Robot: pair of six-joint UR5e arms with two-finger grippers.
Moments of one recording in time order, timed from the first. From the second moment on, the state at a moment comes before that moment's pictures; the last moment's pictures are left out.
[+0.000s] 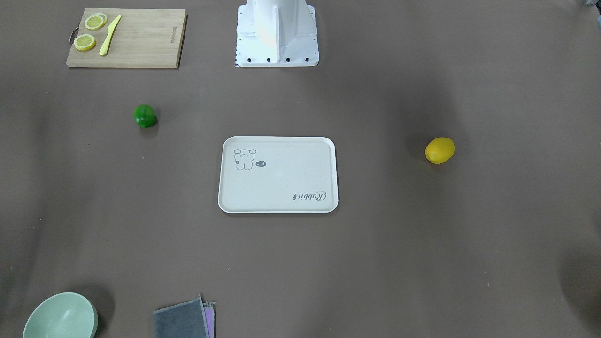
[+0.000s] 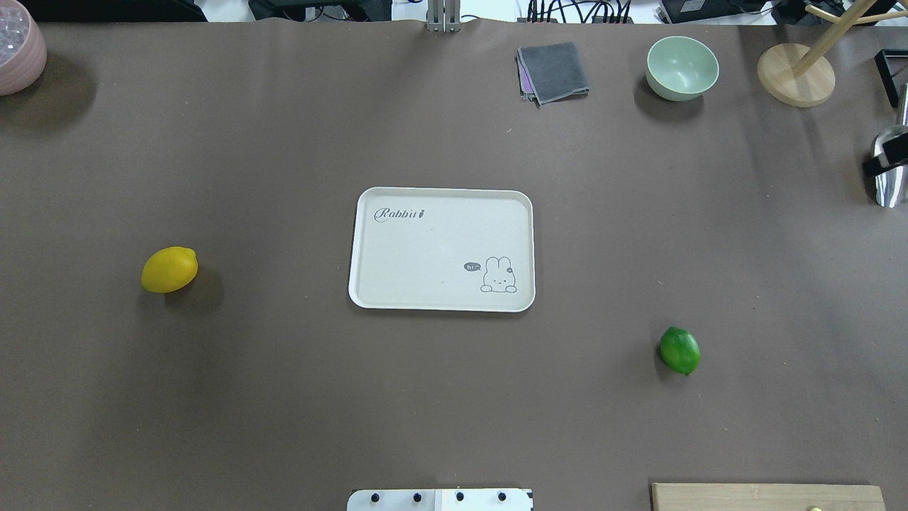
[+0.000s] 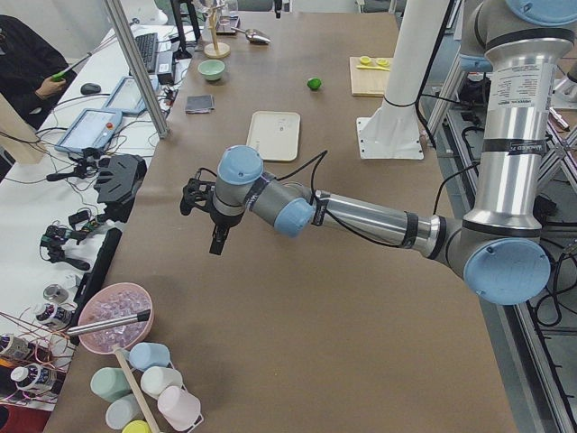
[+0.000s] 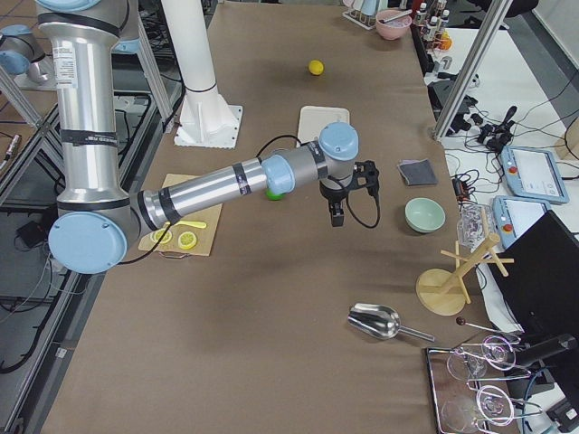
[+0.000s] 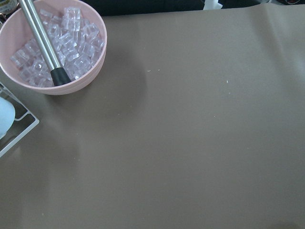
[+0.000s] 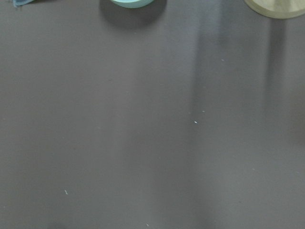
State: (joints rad) left arm -1.47 -1.60 -1.75 -1.97 -2.34 -0.43; right arm 1.31 -1.54 1.91 -1.46 2.44 0.40
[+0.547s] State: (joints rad) left arm -1.41 -1.61 -1.74 -2.04 -2.34 -0.55; right arm 1.00 -1.53 1.92 -1.13 2.21 0.95
